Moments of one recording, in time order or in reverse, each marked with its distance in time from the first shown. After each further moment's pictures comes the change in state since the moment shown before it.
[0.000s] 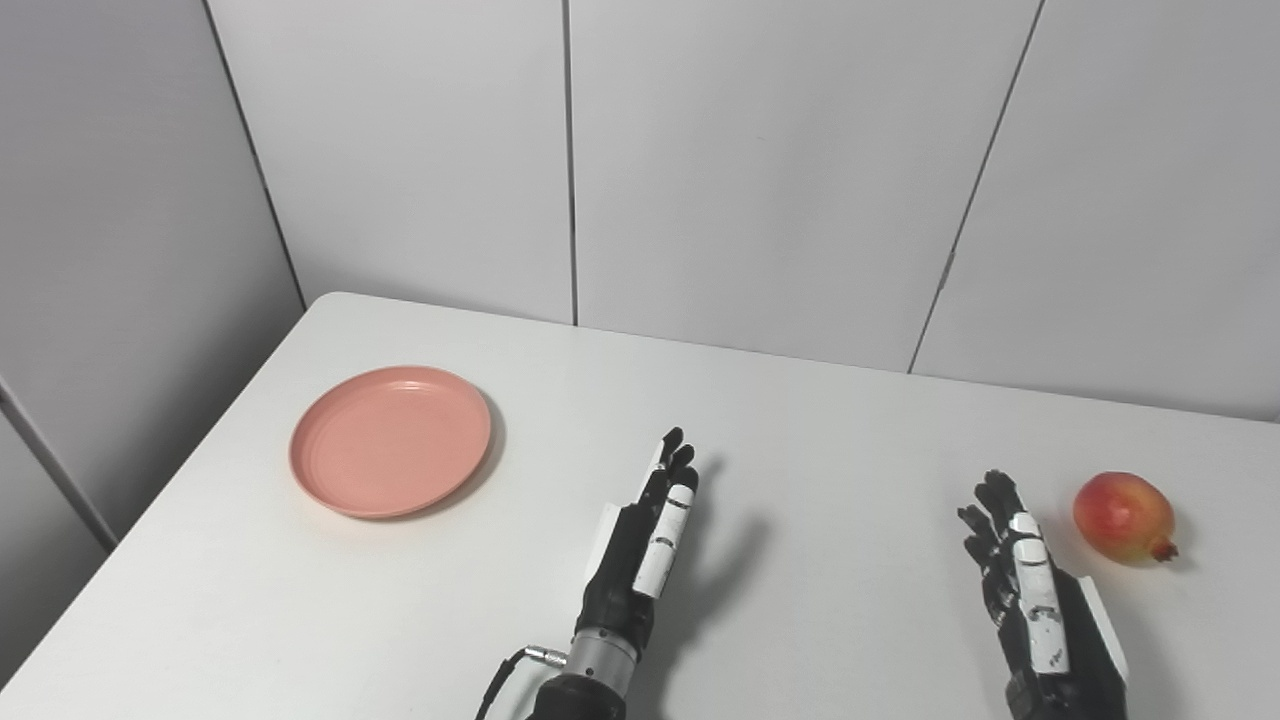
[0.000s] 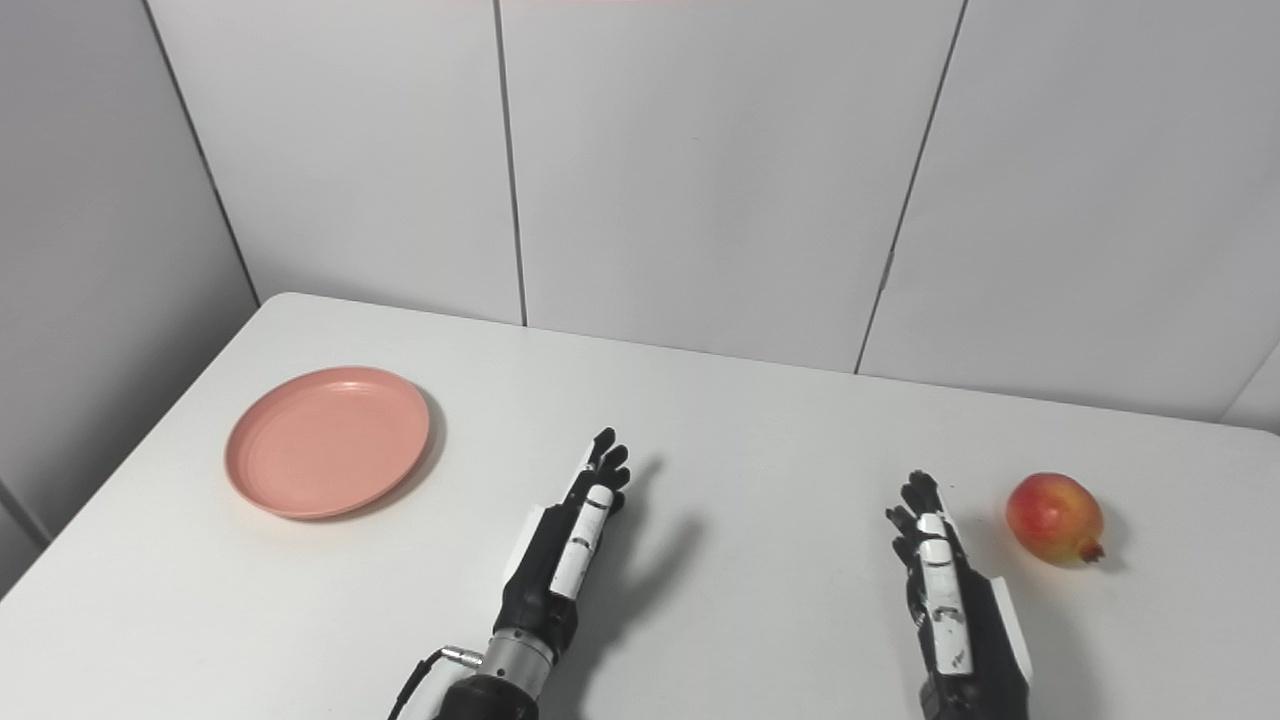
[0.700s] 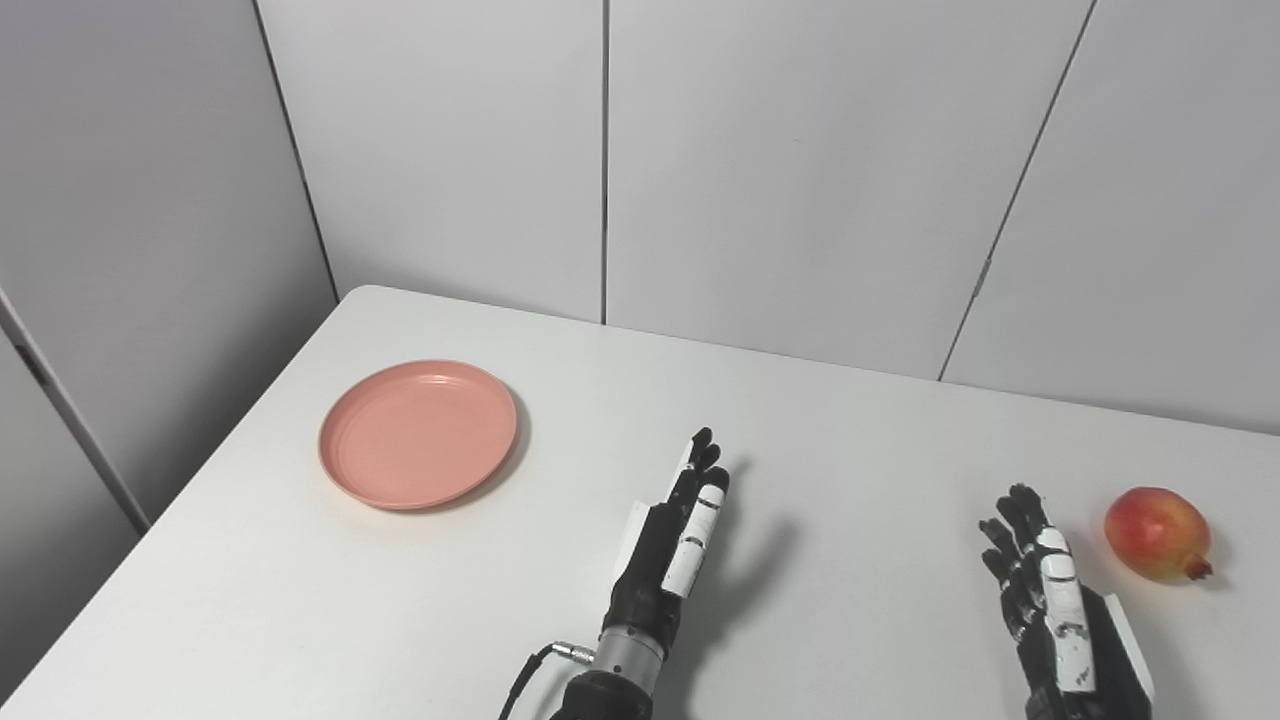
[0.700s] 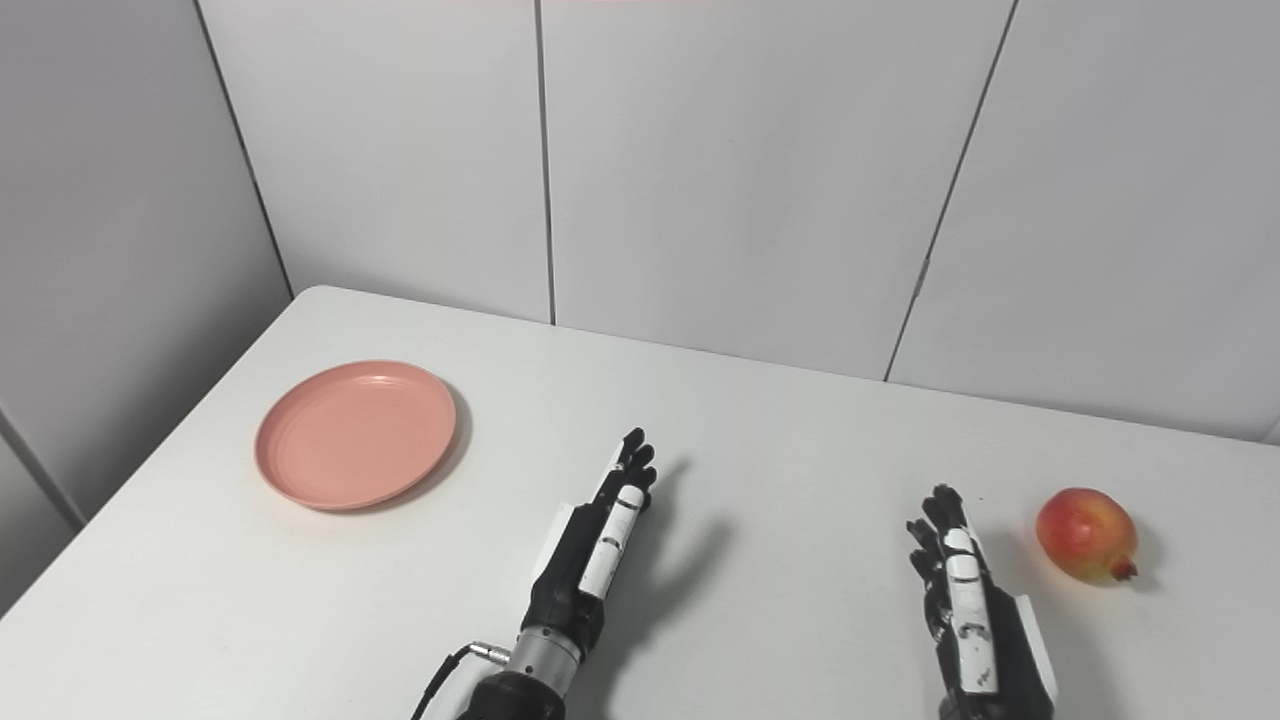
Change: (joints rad) left arm -0.007 -0.012 -0.004 0.010 0.005 0.000 0.016; right arm 0.001 -0.005 -0.007 0.003 0.015 -0.004 0.023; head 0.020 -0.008
